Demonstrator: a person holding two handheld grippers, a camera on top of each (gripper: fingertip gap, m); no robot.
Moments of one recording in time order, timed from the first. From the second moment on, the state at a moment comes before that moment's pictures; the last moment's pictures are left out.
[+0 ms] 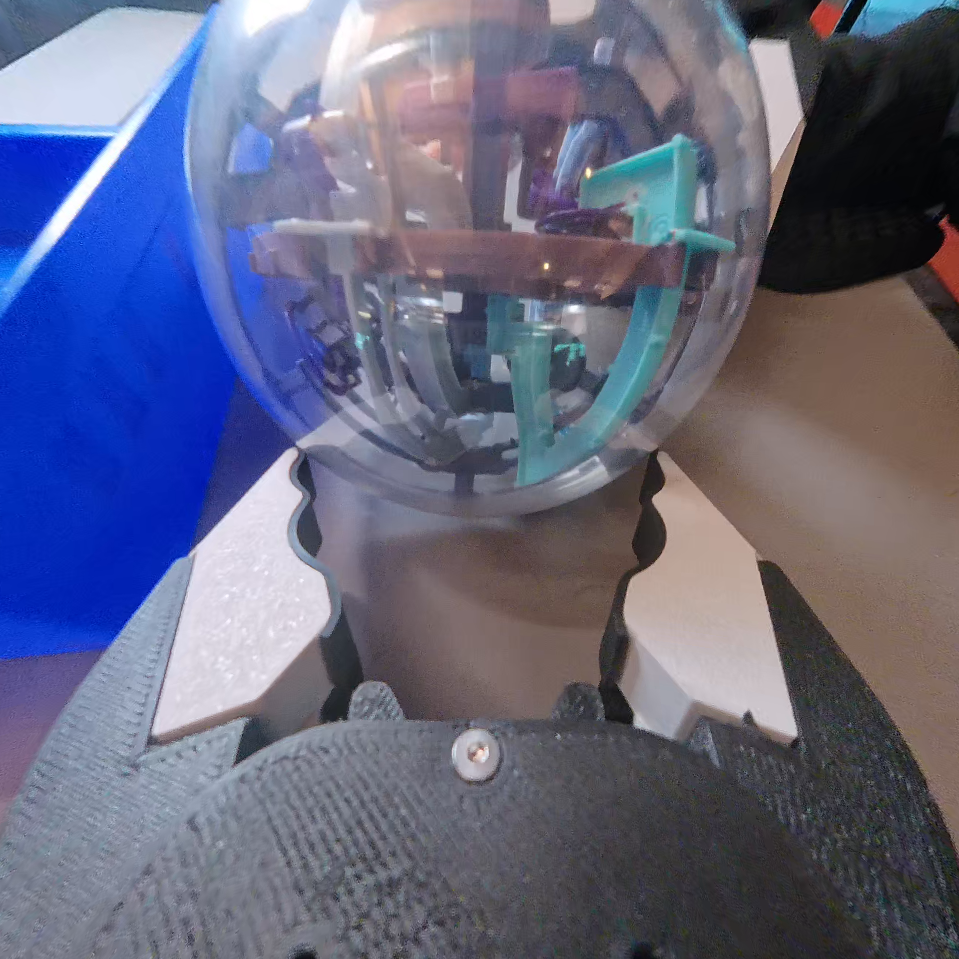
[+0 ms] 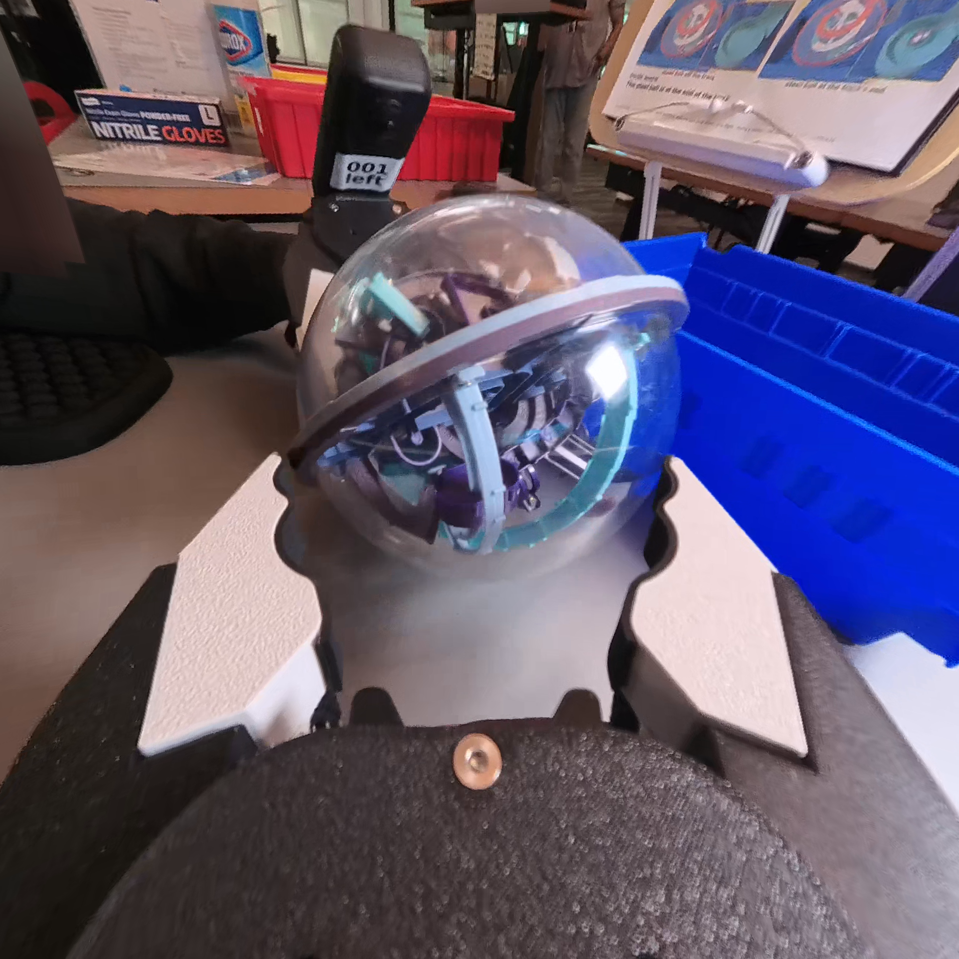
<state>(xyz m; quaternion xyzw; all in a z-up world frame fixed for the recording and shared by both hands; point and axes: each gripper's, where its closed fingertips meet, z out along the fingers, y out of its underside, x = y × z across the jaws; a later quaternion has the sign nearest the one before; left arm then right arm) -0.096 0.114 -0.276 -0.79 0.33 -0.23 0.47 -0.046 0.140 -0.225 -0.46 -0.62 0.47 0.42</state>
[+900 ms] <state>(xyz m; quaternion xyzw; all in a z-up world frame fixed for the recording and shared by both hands) -0.096 0.106 -0.225 -0.71 0.27 -0.34 0.55 -0.047 0.127 -0.225 -0.47 -0.63 0.47 0.40</state>
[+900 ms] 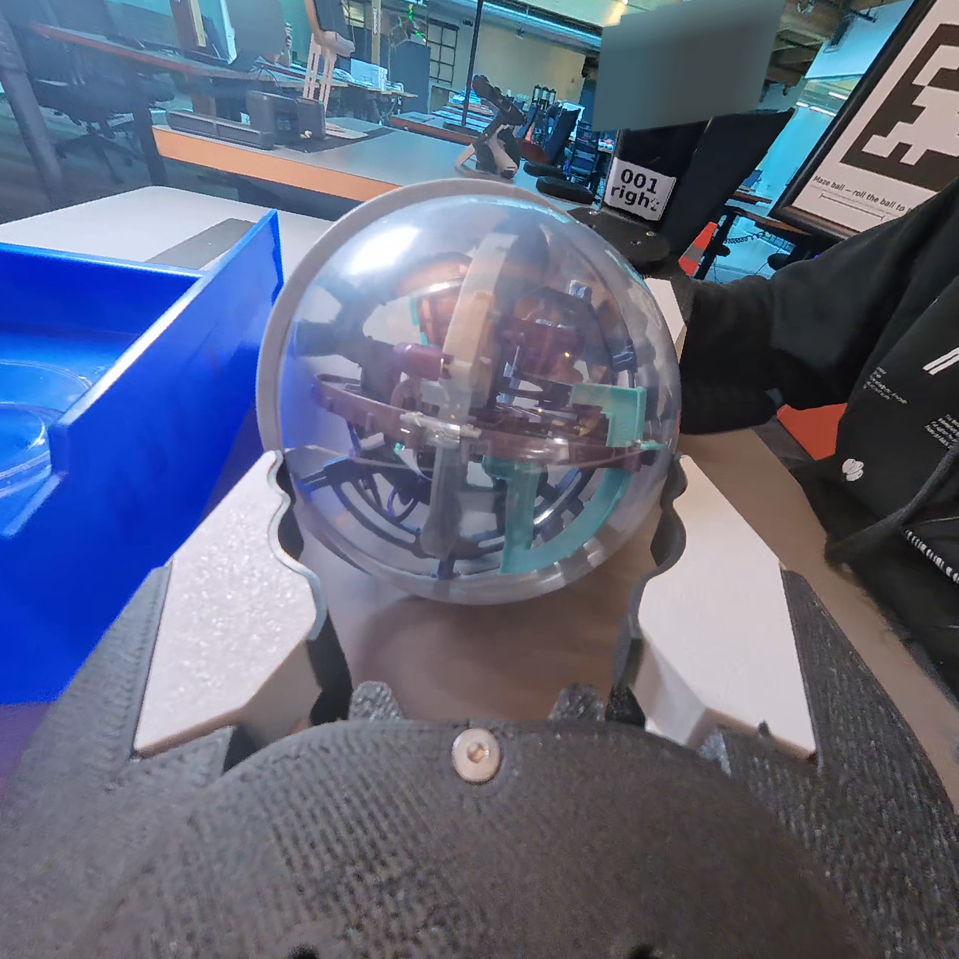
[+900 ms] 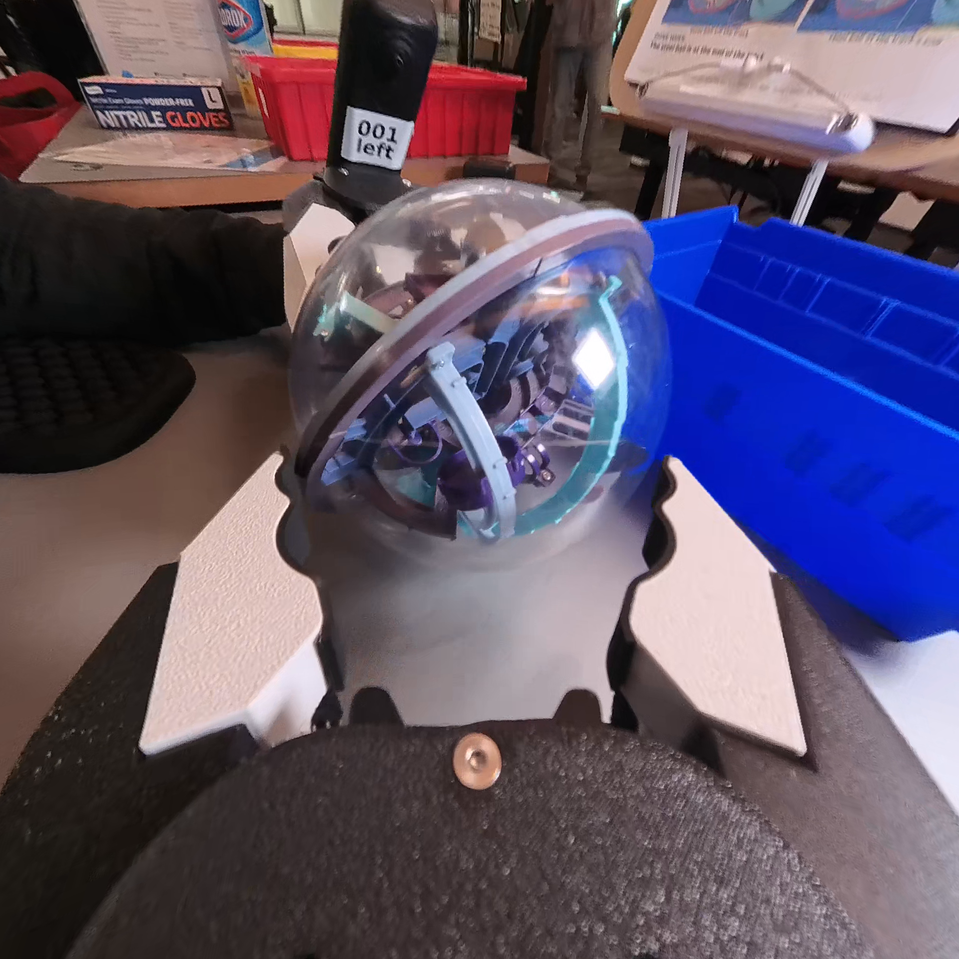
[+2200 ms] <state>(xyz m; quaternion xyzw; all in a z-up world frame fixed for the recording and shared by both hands) -0.067 0.091 -0.250 -0.75 0.28 -0.31 0.51 -0.037 0.109 -0.191 -0.40 -0.65 0.47 0.45</state>
